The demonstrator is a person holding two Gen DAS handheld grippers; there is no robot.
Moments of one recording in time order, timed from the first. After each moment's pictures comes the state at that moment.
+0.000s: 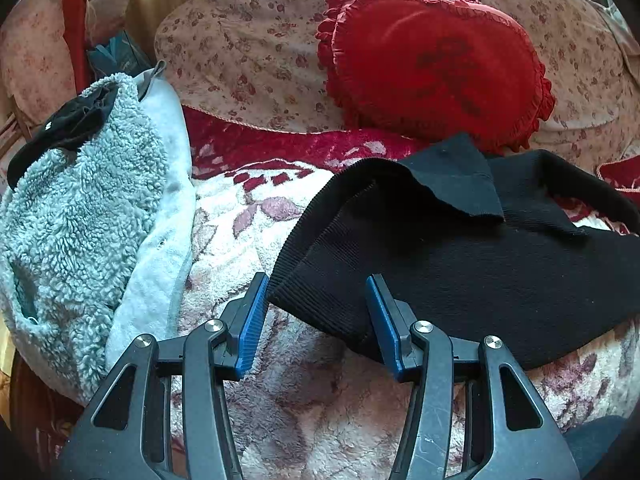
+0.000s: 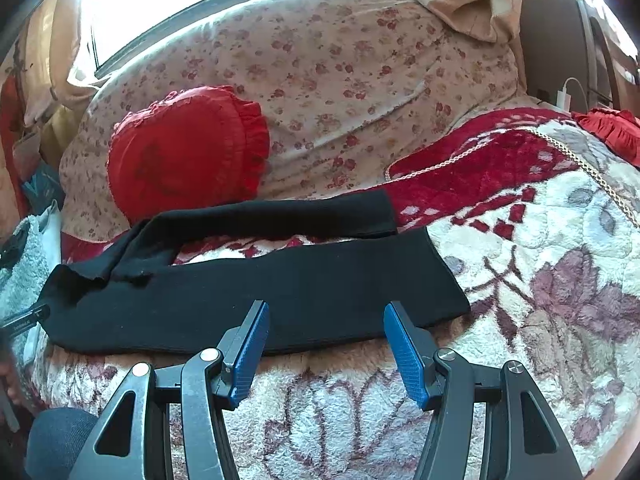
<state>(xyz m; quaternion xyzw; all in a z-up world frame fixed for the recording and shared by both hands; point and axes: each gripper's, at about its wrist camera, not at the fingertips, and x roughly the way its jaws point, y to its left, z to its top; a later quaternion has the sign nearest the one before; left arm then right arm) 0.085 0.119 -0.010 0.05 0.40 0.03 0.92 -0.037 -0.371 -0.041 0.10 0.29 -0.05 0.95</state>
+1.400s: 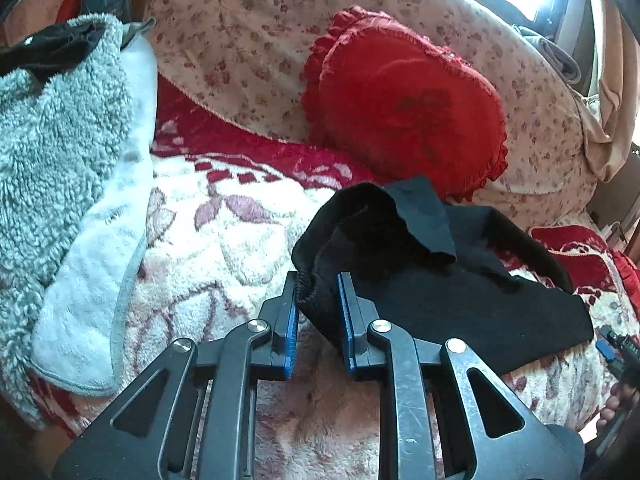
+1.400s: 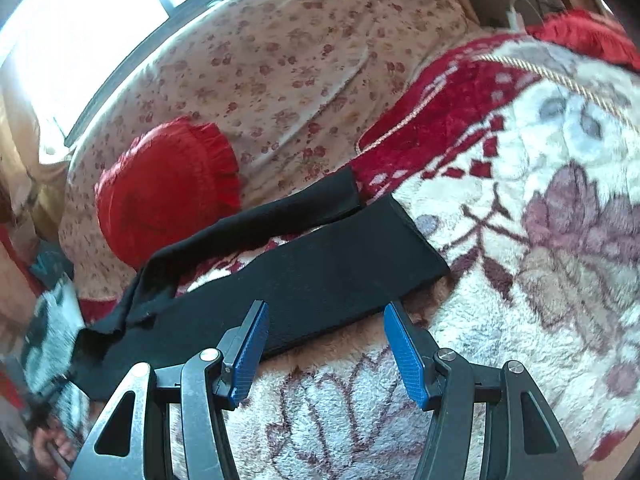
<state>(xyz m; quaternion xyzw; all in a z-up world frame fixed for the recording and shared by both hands) 0.087 0.169 -0.011 -0.12 0.37 -0.09 0.92 -0.045 -0.418 -0.061 0.28 0.29 -0.05 0.92</state>
